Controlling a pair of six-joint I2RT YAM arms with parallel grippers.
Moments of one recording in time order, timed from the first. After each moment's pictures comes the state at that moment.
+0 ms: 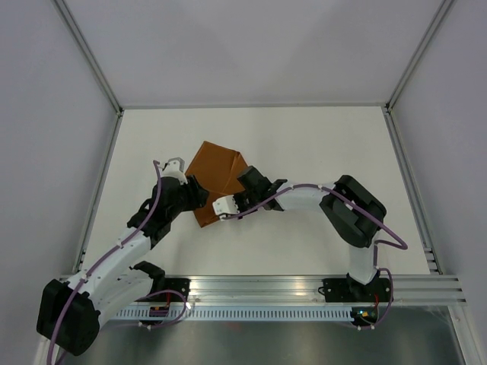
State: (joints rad) left arm -0.44 0.91 0.51 -0.11 -0.09 -0.51; right arm 0.85 1.92 1.12 -0.10 -0.33 -1.09
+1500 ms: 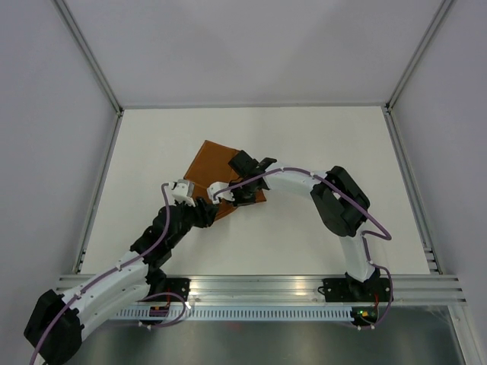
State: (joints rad) left arm -0.63 0.67 0.21 0.22 -0.12 -0.42; right arm 0.81 2.08 1.48 -0.57 -0.39 -1.02
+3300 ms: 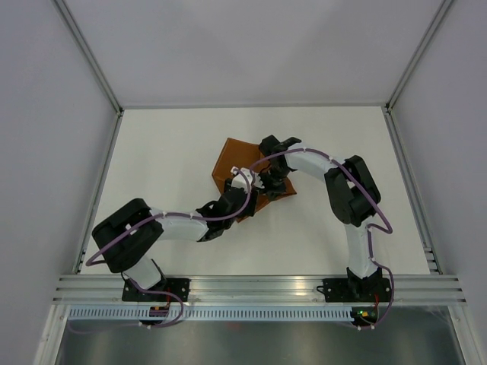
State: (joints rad) left arm -0.92 1.60 0.63 0.49 -0.42 -0.26; right arm 0.58 2.11 1.55 -0.95 -0.43 -1.22
